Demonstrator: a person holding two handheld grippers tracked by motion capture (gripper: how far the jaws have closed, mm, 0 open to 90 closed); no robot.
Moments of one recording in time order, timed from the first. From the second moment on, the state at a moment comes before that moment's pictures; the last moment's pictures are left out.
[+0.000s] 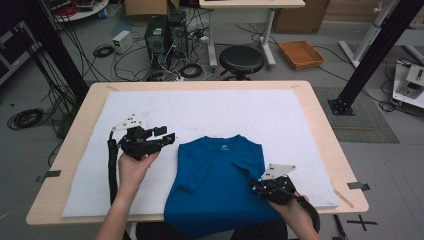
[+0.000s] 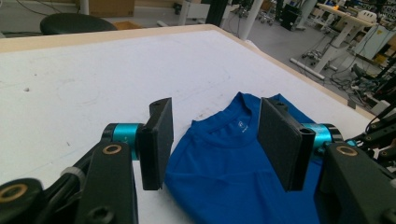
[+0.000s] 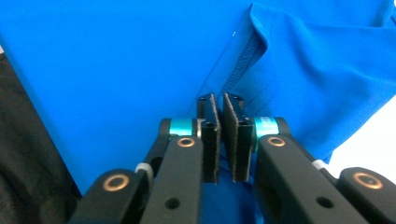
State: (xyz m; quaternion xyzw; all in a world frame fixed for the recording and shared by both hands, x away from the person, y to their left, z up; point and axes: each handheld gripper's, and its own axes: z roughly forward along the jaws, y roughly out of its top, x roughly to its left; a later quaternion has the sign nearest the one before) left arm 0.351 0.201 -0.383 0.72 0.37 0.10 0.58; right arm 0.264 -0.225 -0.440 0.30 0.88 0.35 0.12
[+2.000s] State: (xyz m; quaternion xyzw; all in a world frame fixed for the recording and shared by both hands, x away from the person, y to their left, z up) left arm 0.372 0.187 -0.413 0.74 0.39 0.11 0.54; right arm 0.362 -0.283 -0.402 0.45 0.73 0.48 0.19
